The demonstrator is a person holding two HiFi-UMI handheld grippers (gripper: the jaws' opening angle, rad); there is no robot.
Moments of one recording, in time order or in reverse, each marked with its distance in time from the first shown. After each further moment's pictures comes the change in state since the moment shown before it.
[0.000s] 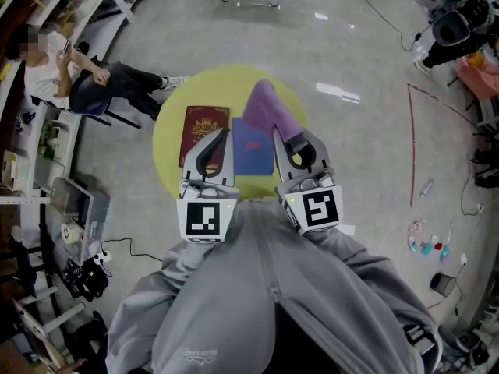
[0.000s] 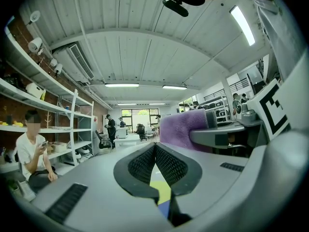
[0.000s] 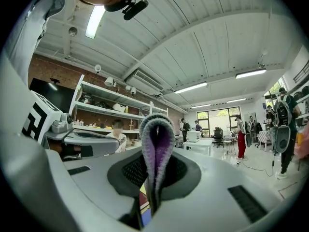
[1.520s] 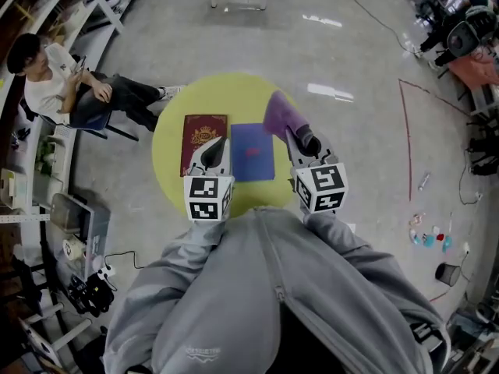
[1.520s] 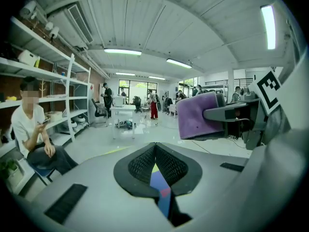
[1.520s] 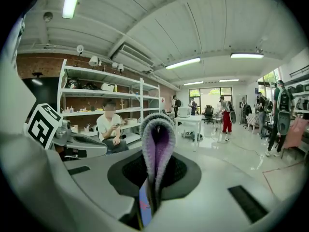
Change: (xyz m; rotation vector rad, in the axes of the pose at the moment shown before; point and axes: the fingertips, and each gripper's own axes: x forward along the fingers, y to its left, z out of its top) left arm 0.023 0.039 -0.130 -0.093 0.371 -0.081; right arm 0.022 -0.035 -0.083 0.059 0.272 -0.079
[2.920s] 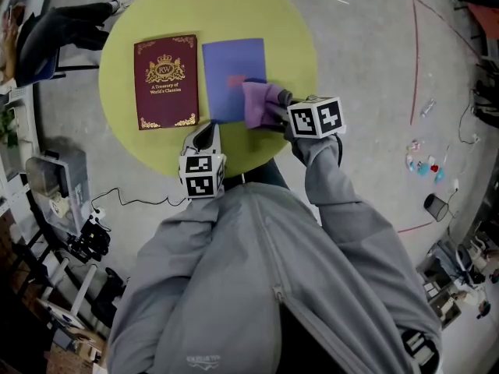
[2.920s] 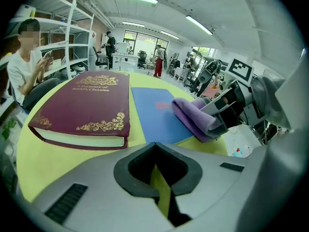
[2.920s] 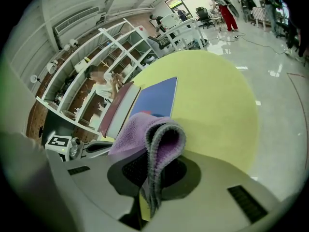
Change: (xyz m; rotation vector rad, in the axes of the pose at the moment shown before) left arm 0.062 -0.019 -0.283 -0.210 0.521 -0.047; right arm 0.073 0.010 -0.324 0.573 0.828 0.328
